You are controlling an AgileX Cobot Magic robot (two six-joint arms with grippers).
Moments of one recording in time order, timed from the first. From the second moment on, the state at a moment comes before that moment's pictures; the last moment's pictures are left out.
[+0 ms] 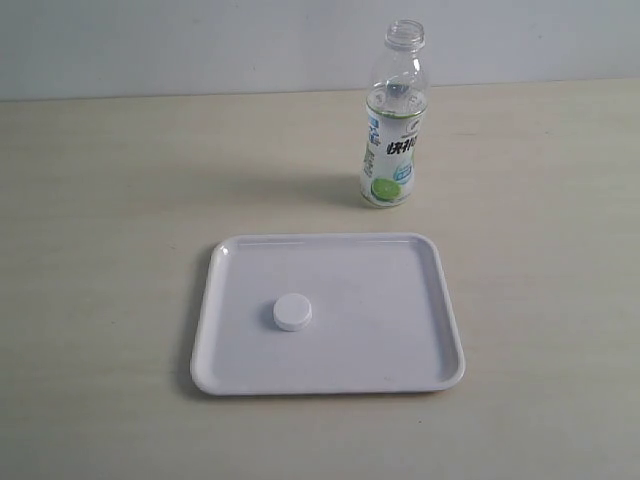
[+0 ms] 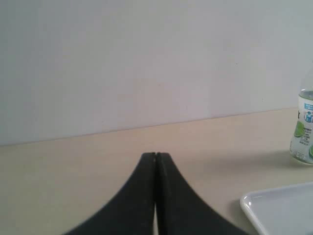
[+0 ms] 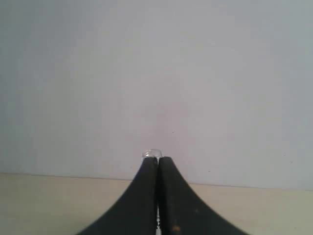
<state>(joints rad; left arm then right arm) -0.20 0.01 0.00 -0.08 0.09 0.15 0.10 0.36 -0.33 -1.13 -0.10 1.28</state>
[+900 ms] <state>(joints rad) -0.20 0.01 0.00 -0.08 0.10 0.15 -0.02 0.02 -0.01 -0.77 0.02 1.01</state>
